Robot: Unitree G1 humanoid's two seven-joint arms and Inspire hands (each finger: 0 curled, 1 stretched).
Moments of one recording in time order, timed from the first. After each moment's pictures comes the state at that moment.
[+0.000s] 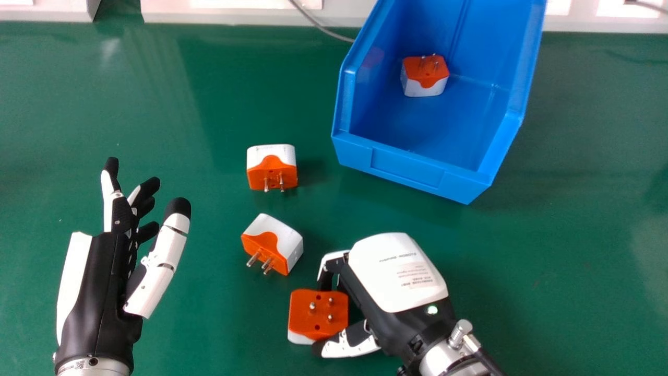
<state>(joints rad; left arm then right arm) 0.49 0.12 0.13 -0.49 0.15 0.05 -0.02 0.02 -0.25 0.65 0.06 -1.02 0.09 -0.16</state>
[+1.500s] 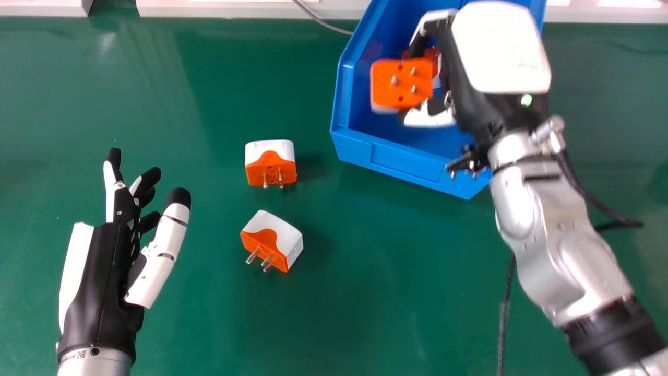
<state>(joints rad) 0.45 0.12 0.13 -0.48 0.12 0.06 -0.03 -0.59 -0.28 0.32 0.31 -0.94 0.15 -0.25</state>
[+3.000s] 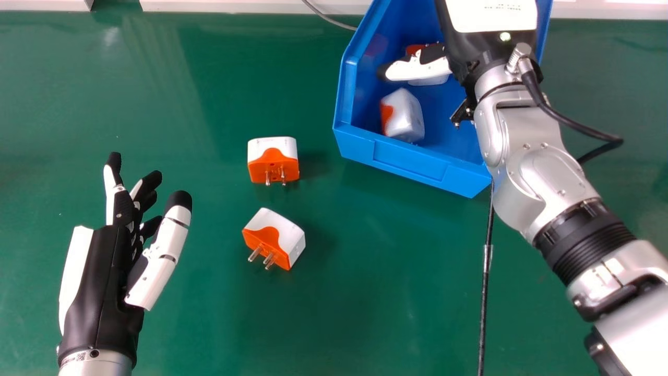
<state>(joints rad) 0.47 0.11 0.13 -0.52 0.10 0.11 -0.04 -0.88 -0.27 0.48 0.65 -0.94 0.34 -0.21</state>
